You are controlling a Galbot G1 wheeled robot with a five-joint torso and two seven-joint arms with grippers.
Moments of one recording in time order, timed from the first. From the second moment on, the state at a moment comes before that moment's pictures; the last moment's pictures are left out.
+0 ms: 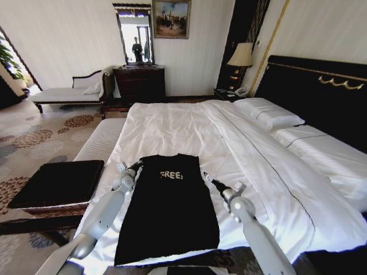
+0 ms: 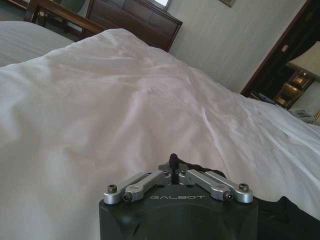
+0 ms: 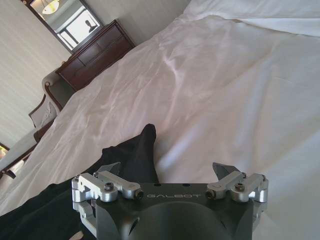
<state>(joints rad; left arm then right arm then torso) 0.71 -1.13 -0.15 -1.26 -1.03 0.18 -0.17 -0.99 1.16 0.35 1.57 1.09 -0.36 0.16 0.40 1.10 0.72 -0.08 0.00</state>
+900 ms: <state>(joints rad) 0.69 -1.13 -0.12 -1.25 -1.03 0.17 -0.16 -0.51 1.30 0.15 0.90 1.00 -0.26 0.01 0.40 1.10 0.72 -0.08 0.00</state>
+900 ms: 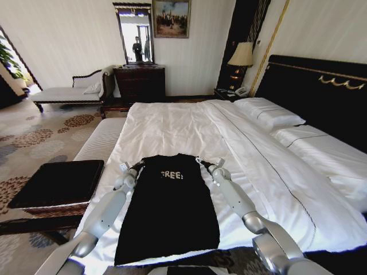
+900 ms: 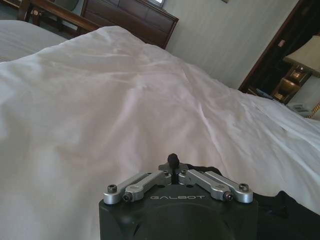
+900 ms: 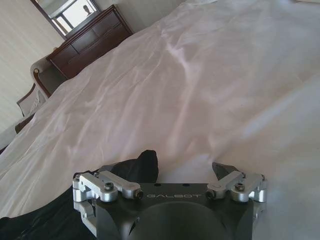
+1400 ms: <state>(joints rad) 0.69 -1.13 -0.12 -1.24 -1.04 0.17 -0.16 -0.49 1.32 0.14 0.86 0.98 -0.25 0.01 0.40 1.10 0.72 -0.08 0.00</state>
